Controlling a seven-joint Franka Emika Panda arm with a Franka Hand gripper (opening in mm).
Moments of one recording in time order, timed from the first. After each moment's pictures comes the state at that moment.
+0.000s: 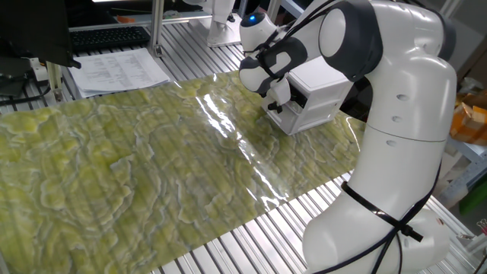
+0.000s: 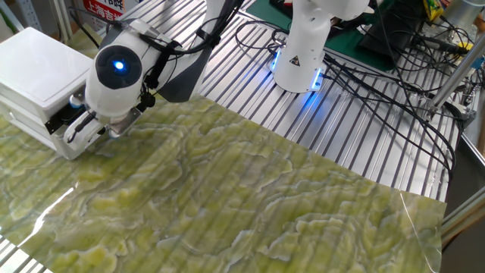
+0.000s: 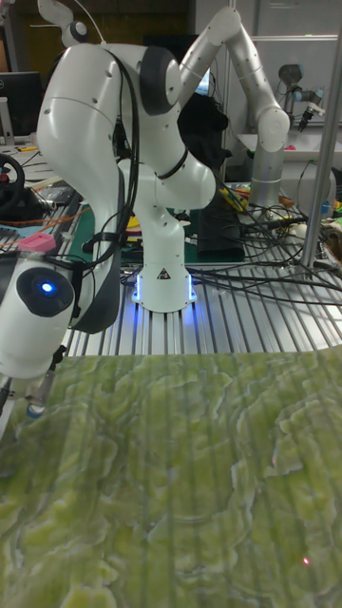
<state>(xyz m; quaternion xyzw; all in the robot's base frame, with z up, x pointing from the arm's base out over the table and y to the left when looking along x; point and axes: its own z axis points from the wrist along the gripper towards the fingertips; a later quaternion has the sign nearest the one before) 0.568 -0.267 0.138 0.68 0.69 -0.20 0.13</state>
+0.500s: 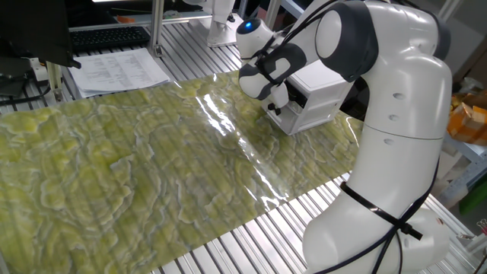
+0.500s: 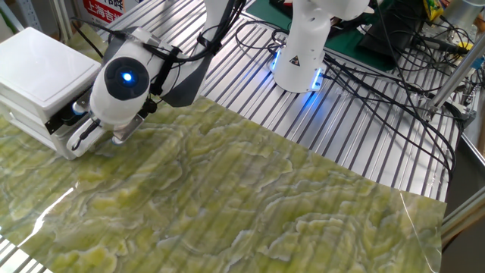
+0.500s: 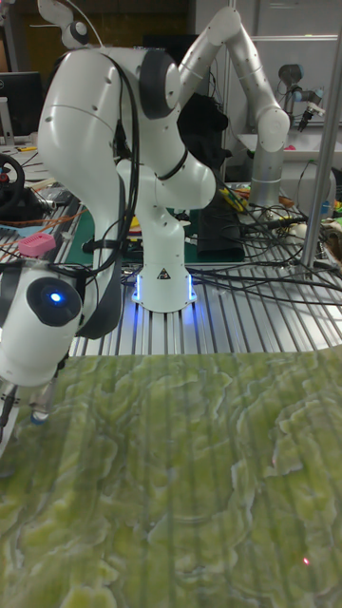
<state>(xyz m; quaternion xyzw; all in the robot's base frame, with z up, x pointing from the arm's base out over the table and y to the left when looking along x) 0.571 -0.265 0.125 0.67 0.70 -0.21 0.14</state>
